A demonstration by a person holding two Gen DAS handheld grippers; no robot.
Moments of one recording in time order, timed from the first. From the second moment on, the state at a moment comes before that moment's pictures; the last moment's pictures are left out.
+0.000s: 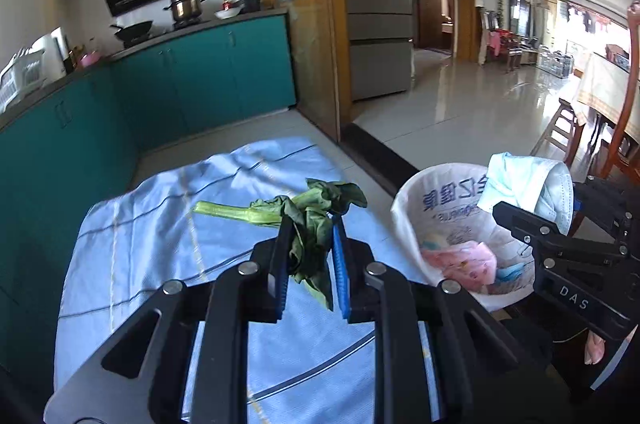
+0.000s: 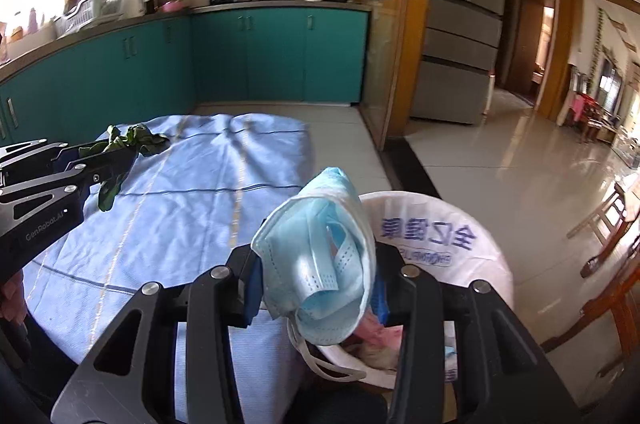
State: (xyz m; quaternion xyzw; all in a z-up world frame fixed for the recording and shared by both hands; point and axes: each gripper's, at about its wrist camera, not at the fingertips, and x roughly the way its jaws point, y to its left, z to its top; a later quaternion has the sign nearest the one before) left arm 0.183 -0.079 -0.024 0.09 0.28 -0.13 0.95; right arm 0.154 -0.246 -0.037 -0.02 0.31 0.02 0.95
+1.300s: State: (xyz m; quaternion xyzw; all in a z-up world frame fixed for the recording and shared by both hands) left arm 0.255 -0.287 -0.110 0.15 0.34 -0.27 0.89; right arm 0.151 -0.374 -0.086 0.05 0.34 -0.12 0.93
